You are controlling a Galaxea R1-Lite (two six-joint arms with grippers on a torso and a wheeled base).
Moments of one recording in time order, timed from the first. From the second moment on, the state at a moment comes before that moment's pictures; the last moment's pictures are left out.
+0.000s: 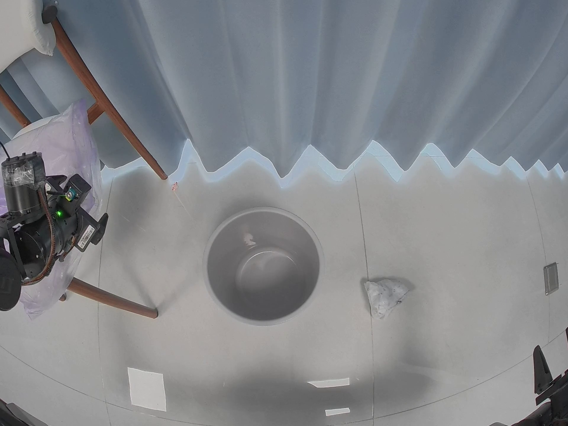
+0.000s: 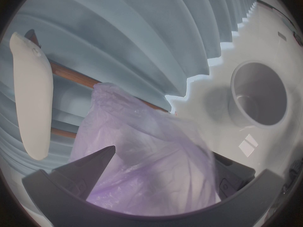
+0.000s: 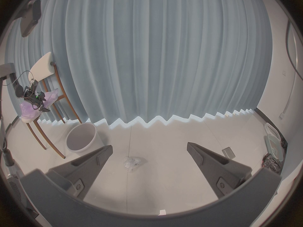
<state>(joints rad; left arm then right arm) -0.12 1.47 -0.71 -0.54 0.38 0.78 0.00 0.02 -0.02 -0.01 -0.03 0.02</state>
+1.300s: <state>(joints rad) -0.07 1.38 -0.63 -0.61 0.15 0.20 0.00 0.02 -0.02 -0.01 -0.03 0.02</state>
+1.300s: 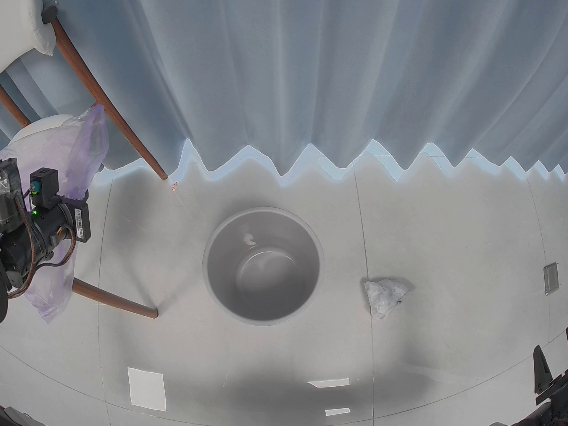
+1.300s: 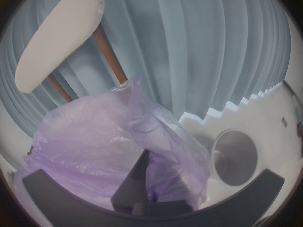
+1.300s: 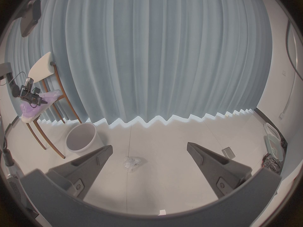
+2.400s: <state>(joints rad) -0.40 1.26 -0.52 -0.61 -0.02 -0.13 0.00 0.02 -0.02 -0.01 -0.02 0.02</state>
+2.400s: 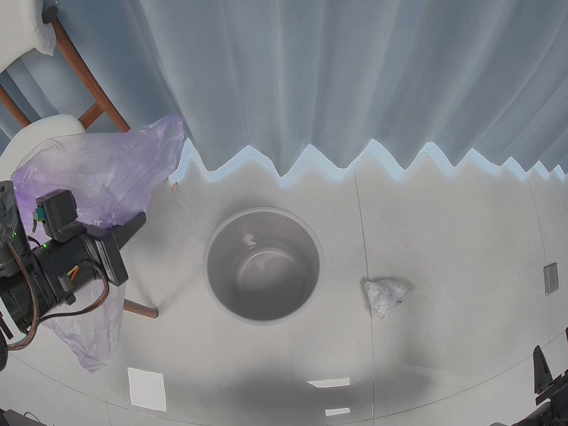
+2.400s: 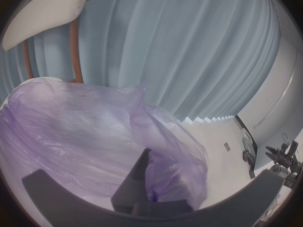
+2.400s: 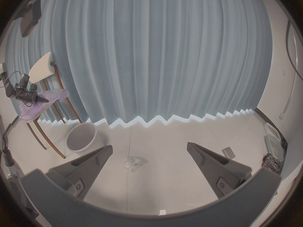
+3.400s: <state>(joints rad) -0.49 1.39 -0.45 -0.88 -0.02 -0.11 0.00 0.02 -0.02 -0.01 -0.02 0.02</state>
